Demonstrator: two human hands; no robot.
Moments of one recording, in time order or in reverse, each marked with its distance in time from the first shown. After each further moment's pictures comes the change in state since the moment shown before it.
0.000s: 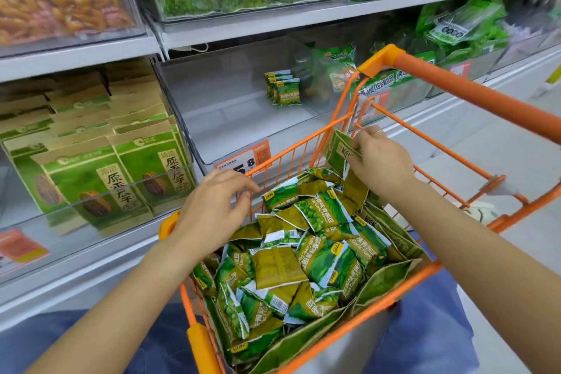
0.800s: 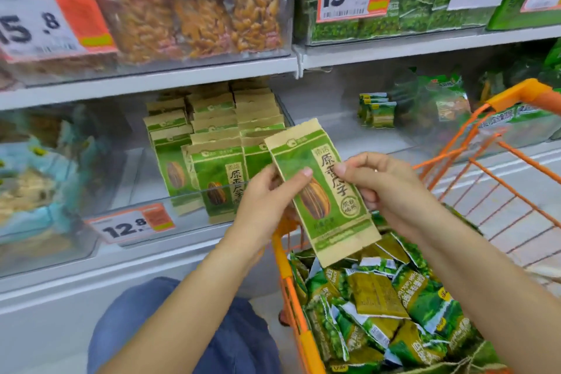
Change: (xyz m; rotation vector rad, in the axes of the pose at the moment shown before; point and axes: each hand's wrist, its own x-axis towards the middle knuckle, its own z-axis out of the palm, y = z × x) left_hand -0.026 0.002 -0.071 -1.013 0.255 -0.557; right_hand -0.026 -0.166 -0.046 1.524 -0.487 0.067
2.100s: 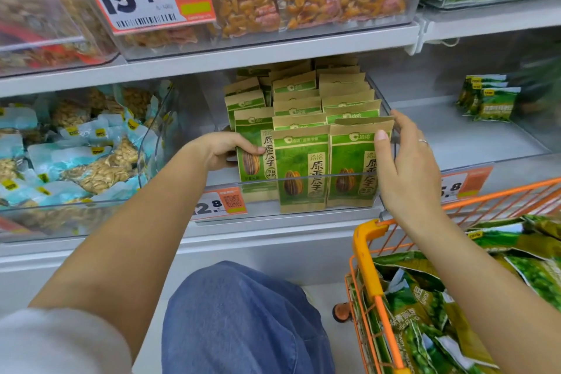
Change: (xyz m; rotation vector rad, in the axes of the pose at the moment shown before) left_hand 0.118 0.003 -0.206 0.278 0.044 -0.513; right_hand 0.081 0.057 0.079 -0.768 0.364 -0.471
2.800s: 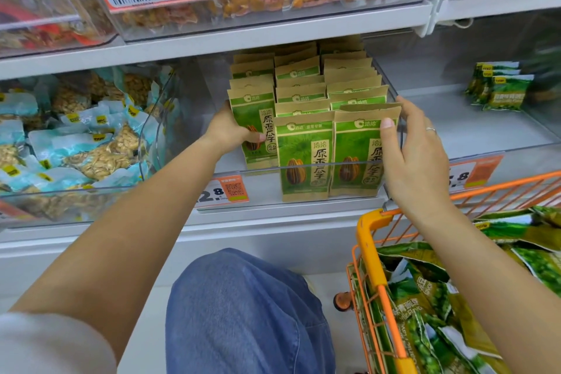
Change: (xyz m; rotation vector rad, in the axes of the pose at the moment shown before) left_hand 0.023 -0.013 0.000 0.326 0.434 0.406; right_hand -0.001 0.002 -0.001 0.022 -0.010 -0.011
